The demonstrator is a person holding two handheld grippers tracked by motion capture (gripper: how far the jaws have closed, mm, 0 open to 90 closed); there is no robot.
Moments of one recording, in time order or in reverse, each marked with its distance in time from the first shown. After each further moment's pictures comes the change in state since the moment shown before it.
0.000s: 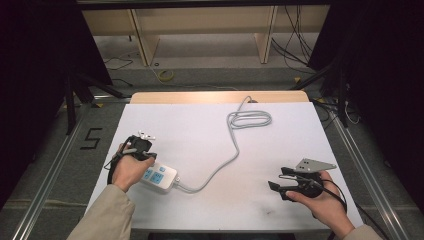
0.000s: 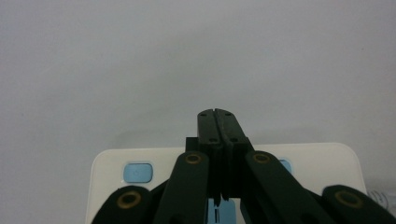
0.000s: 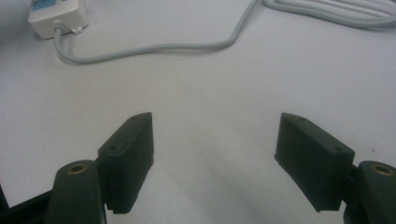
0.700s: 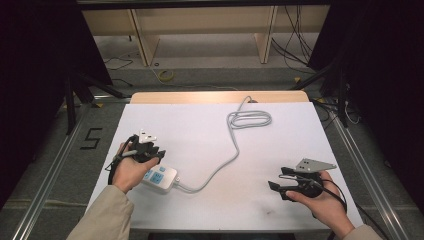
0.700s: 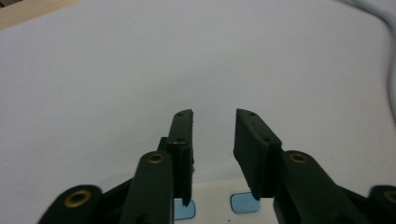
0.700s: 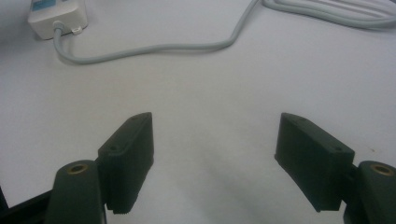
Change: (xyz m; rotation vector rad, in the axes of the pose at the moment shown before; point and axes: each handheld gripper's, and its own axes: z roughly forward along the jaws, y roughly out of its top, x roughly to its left) left arm -0.008 -0.001 -0.009 -0.186 -0.066 0.053; right arm 0.000 0.000 0.000 0.001 0.000 0.001
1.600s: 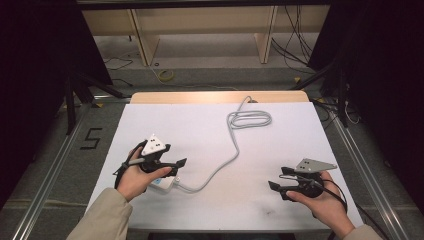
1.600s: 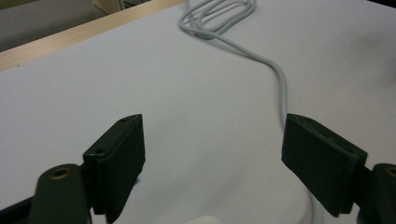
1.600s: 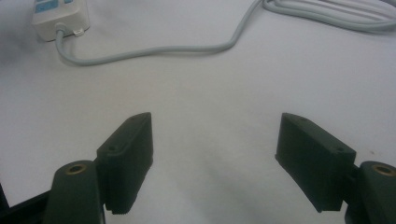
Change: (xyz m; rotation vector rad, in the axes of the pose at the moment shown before) left arm -0.035 -0.003 -0.003 -0.213 -0.226 0.094; right arm 0.000 0.000 -0.001 -0.009 0.002 -0.005
